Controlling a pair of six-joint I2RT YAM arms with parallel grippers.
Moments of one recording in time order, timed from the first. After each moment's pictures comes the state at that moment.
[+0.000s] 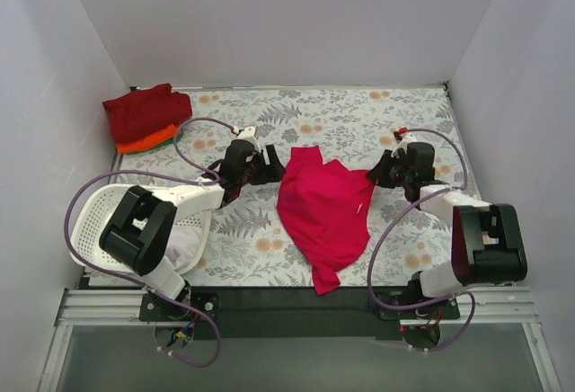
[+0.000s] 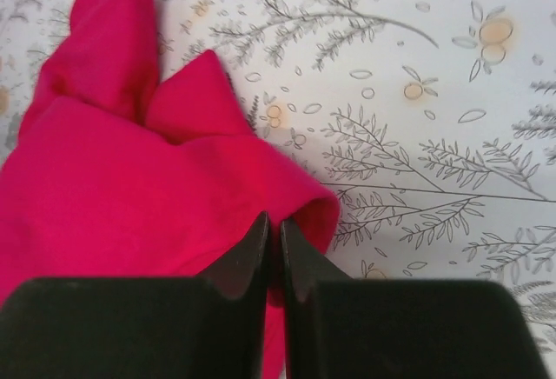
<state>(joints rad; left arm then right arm) -0.53 1.62 0.82 0.25 0.03 -0.56 0.08 1.48 0.62 0.22 -0.38 0.31</state>
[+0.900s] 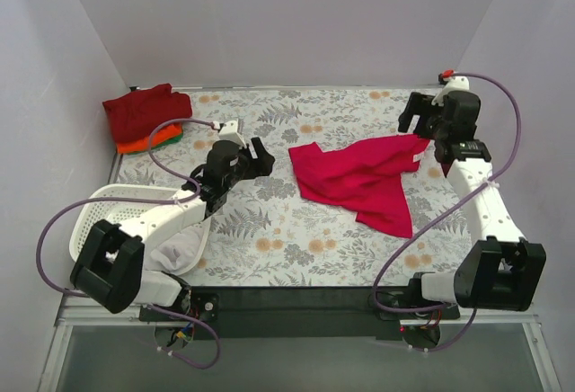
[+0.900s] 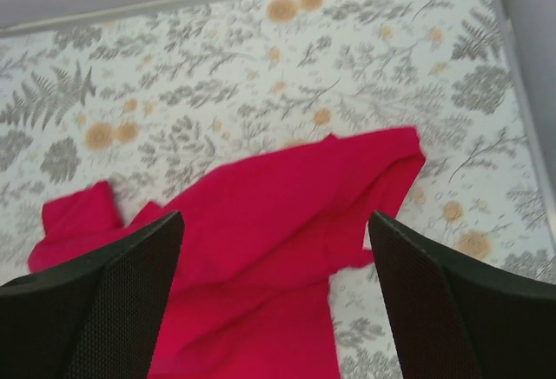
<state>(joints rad) -0.53 1.32 0.75 0.20 -0.11 -0.53 -0.03 1.35 1.18 -0.22 -0.06 0.14</state>
